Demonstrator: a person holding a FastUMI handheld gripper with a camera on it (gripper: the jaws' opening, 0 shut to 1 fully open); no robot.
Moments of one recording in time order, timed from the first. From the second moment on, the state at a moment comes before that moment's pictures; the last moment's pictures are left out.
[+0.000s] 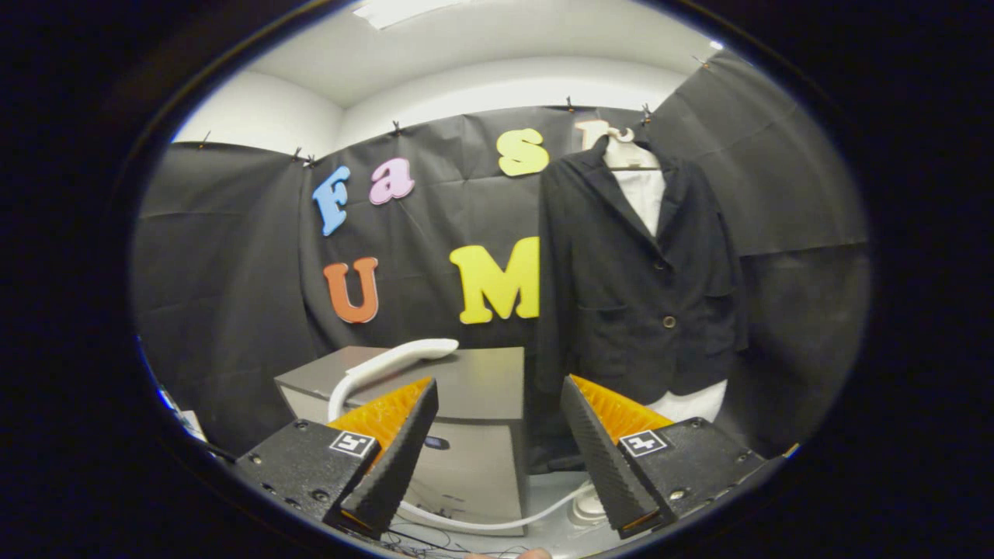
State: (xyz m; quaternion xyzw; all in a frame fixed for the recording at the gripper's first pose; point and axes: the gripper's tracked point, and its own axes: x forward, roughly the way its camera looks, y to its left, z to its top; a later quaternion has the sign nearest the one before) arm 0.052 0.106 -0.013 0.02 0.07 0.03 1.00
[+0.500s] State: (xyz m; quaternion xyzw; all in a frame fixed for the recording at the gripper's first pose) arm 0.127 0.255 -0.005 0.03 0.14 0.08 0.99
